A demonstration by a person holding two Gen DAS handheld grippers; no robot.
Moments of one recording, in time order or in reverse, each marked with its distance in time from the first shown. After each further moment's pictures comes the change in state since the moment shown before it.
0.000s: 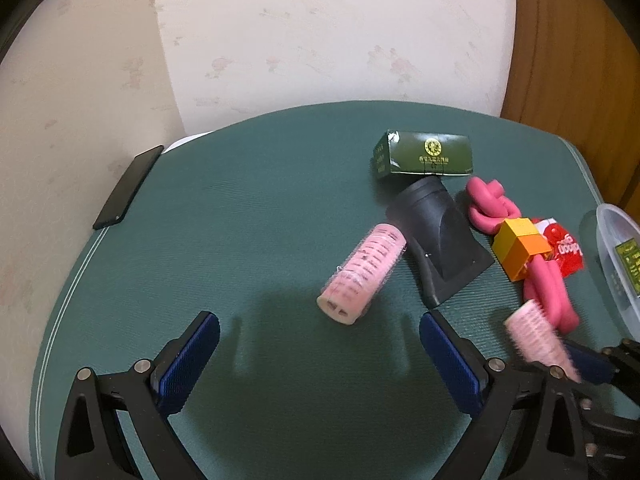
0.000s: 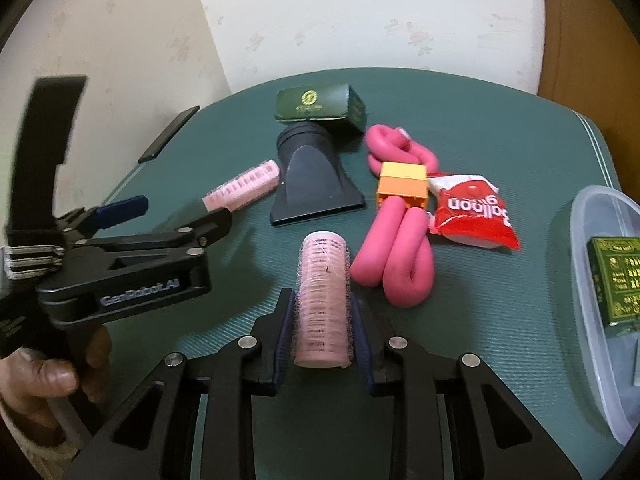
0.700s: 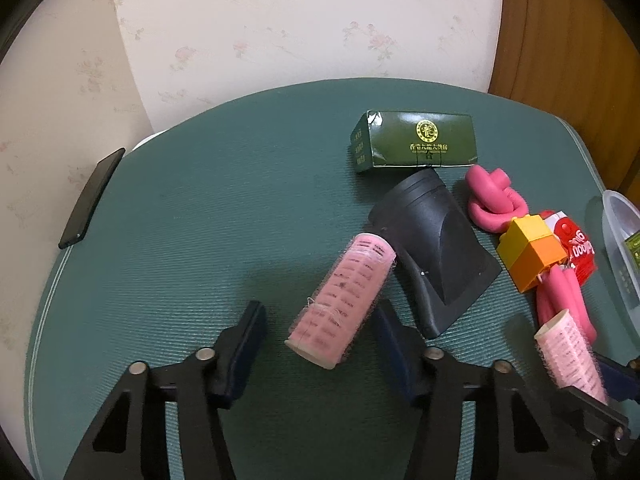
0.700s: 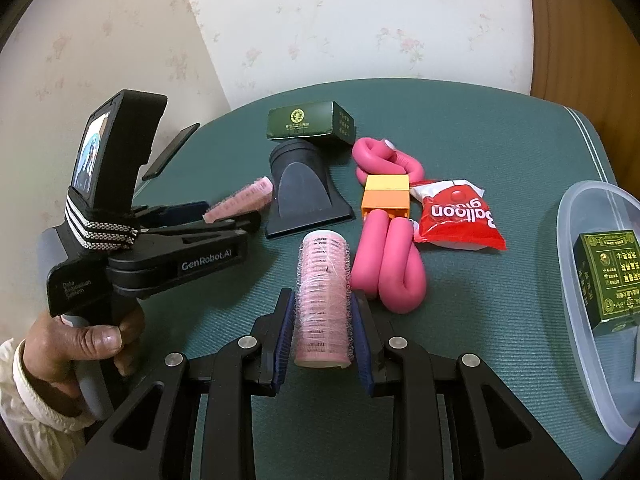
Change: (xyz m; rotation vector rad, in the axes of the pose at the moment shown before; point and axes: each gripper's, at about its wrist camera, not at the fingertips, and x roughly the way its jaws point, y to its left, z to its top) left arm 0.034 -0.008 0.014 0.050 0.060 -0.060; right arm -0.012 -0.006 0.002 0.021 -0.024 0.025
